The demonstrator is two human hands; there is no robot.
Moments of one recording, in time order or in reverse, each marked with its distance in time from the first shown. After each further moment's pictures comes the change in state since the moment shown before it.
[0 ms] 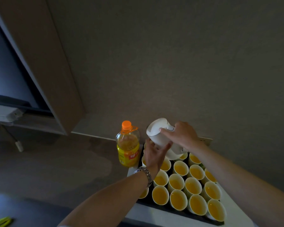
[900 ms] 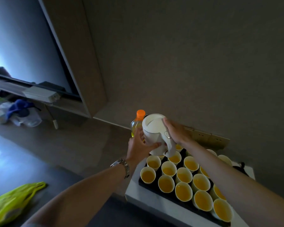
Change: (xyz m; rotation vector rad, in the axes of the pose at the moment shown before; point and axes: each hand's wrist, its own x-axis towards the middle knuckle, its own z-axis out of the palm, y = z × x) left_hand -0.030 0.014 -0.100 0.136 0.024 0.164; right_hand -0.021 -0.015 0.034 0.677 -0.298 -0.215
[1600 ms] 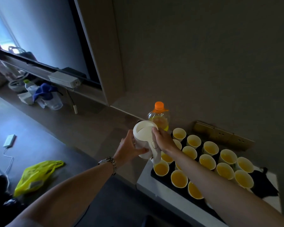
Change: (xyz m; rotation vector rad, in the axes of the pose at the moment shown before) left_hand -0.021 -0.066 -0.096 0.312 -0.067 -0.094; right_hand -0.006 0.004 0.121 0.107 -0.190 0.052
